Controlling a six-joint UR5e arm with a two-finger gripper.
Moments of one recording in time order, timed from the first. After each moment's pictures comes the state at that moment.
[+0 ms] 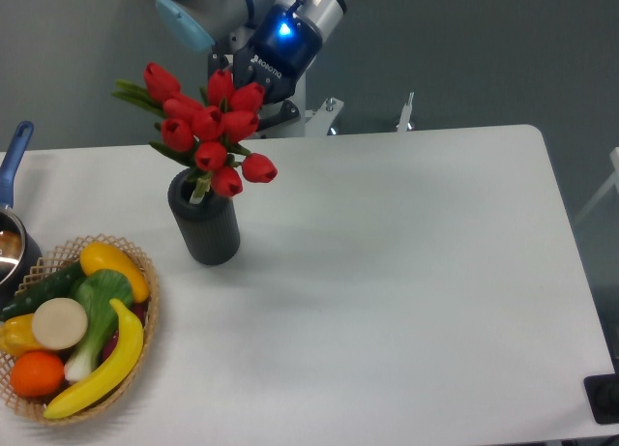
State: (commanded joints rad) arm 2.75 -1.31 -2.12 -0.84 0.40 0.85
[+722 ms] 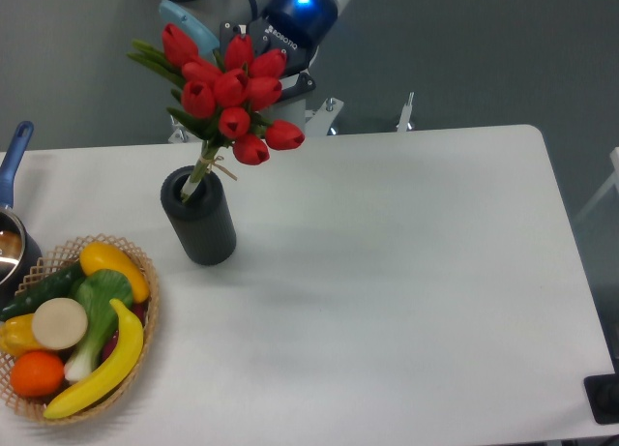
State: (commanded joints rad) arm 2.79 -1.24 -2.15 -0.89 0.34 0.85
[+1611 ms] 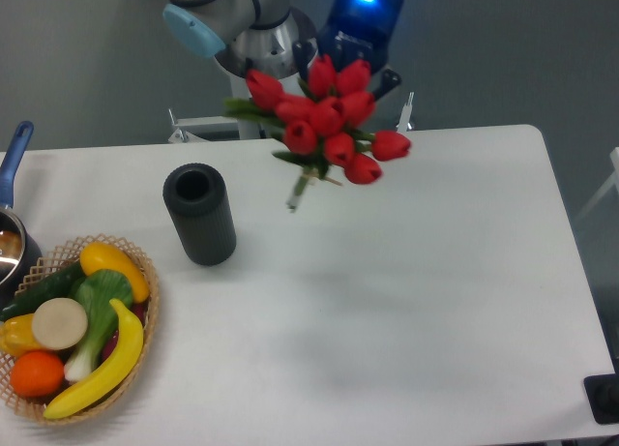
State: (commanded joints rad) arm 2.85 -1.42 -1.92 -0.88 0.80 1.01
